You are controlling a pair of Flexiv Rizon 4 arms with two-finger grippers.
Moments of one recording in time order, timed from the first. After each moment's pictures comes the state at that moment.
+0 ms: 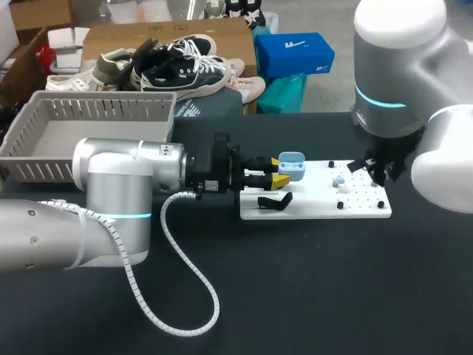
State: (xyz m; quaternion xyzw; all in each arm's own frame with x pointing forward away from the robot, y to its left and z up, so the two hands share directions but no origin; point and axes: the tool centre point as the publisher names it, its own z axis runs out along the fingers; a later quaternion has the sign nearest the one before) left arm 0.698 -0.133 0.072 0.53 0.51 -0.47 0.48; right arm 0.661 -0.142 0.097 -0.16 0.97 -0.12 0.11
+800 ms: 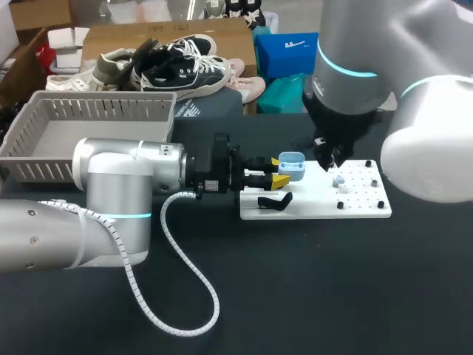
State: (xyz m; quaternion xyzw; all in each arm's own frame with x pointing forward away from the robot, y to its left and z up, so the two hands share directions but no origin) left arm 0.698 -0.133 0.072 0.53 0.51 -0.47 0.48; right arm 0.636 -0.029 0.160 -0.17 0.97 -0.04 0.14
